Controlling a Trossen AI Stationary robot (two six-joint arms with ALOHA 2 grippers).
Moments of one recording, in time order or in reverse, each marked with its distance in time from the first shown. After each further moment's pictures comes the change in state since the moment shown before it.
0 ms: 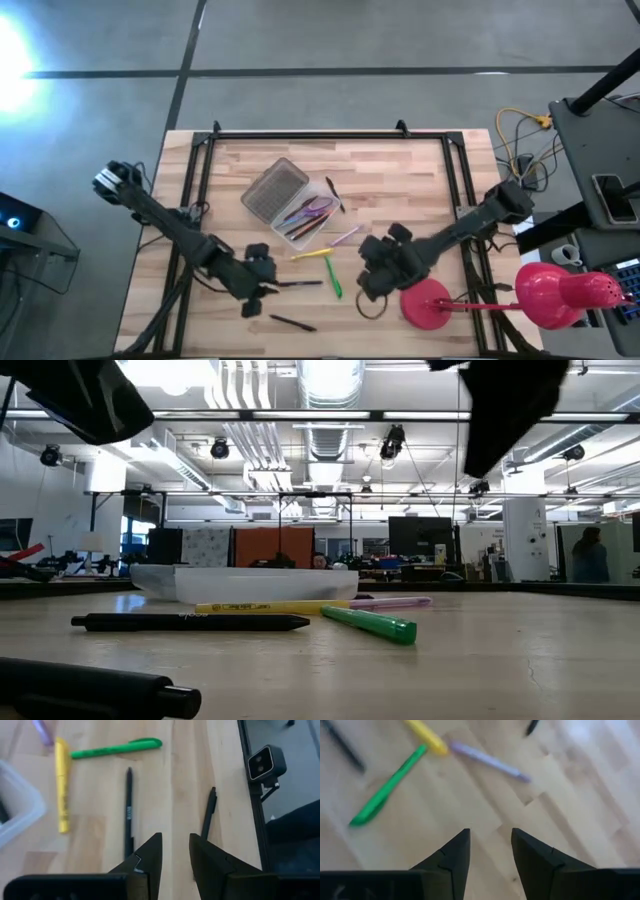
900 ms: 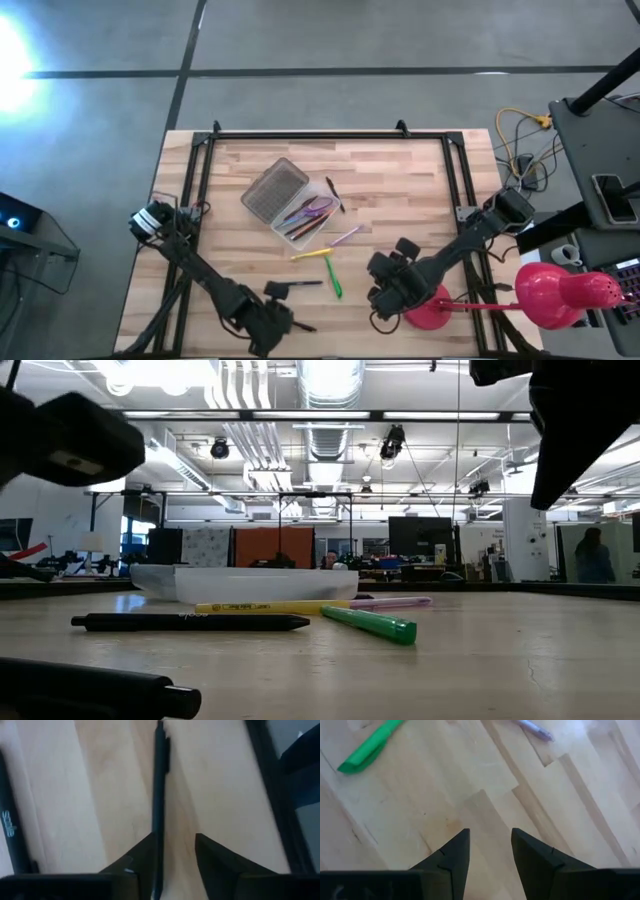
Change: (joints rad) left arm -0.124 0.485 0.286 -0.049 0.060 0.164; right arm 0.107 0.039 -0.083 0.028 -0.046 0.094
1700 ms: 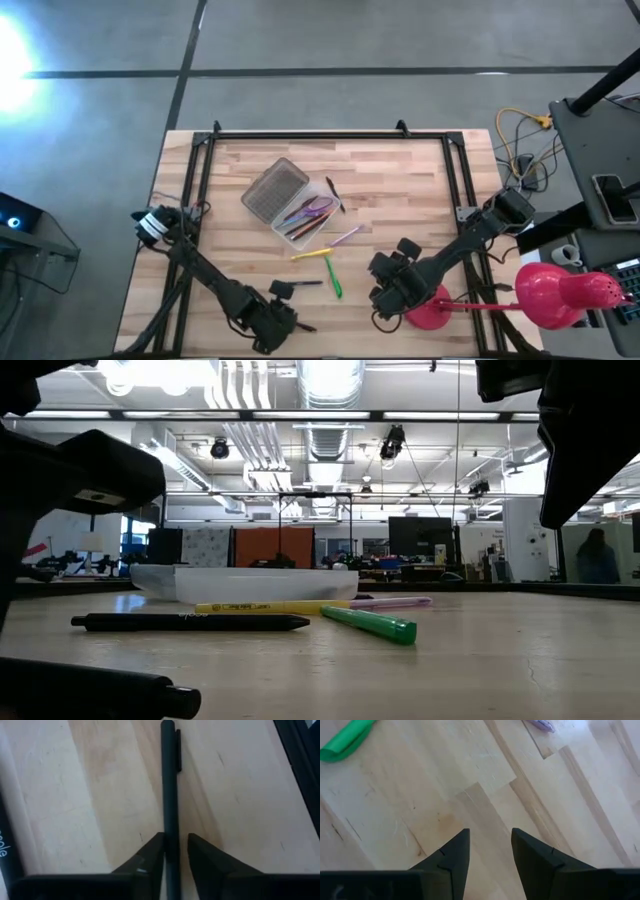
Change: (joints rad) left arm 0.025 0.080 -0.001 0.042 -0.017 0.082; right arm 0.000 0.000 -0.048 0.023 -0.003 0.003
